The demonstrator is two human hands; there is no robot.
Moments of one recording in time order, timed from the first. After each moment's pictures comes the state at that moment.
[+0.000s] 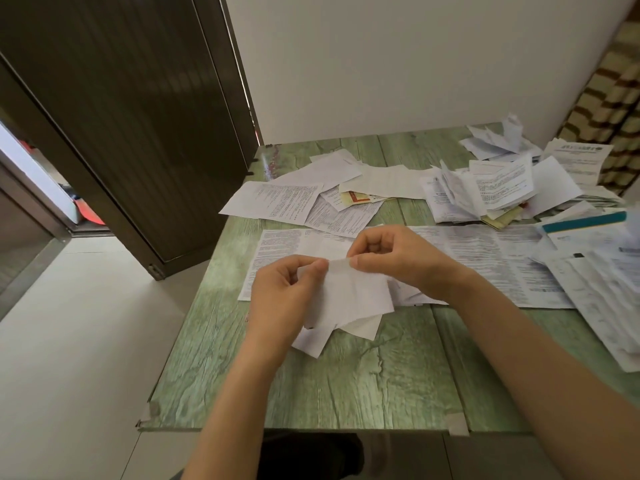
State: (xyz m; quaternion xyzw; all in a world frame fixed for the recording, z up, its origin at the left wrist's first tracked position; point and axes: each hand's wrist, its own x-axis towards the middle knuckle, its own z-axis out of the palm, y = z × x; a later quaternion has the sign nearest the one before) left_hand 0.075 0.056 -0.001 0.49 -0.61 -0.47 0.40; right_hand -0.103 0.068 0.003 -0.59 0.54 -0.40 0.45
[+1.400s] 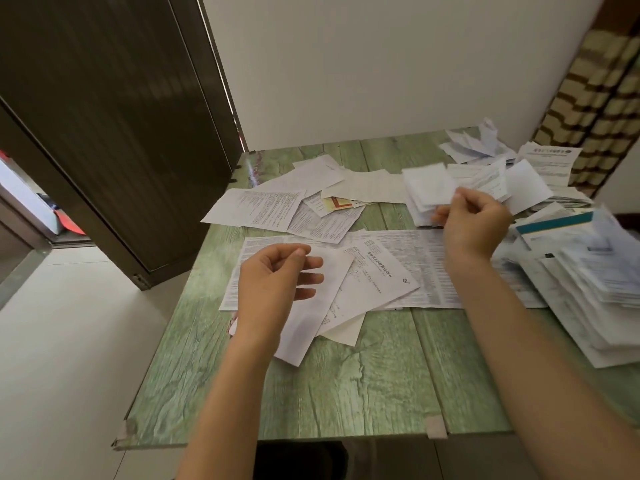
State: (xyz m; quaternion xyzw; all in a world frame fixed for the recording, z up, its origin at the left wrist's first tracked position) left_hand 0.055 0.049 0.011 0.48 -0.54 -0.54 0.43; right_hand -0.175 0.049 -0.018 -0.17 0.67 -0.72 0.08
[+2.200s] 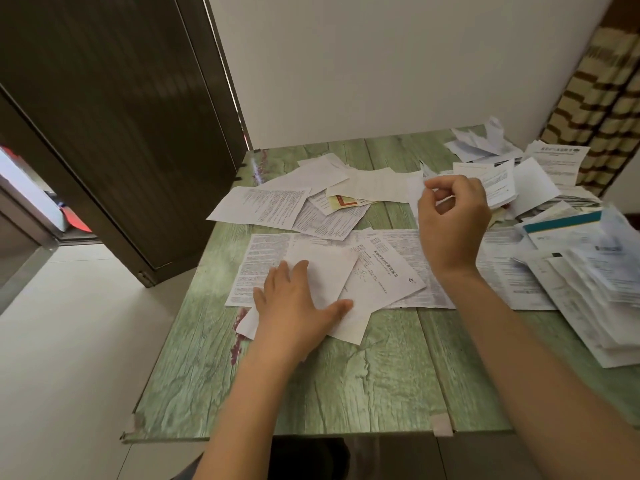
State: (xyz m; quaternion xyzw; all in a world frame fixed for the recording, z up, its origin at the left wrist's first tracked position) left_hand 0.055 0.048 -0.023 0.57 -0.79 -0.21 0.08; right_hand -0.147 0.049 -0.014 -0.38 0.67 -0.63 -0.11
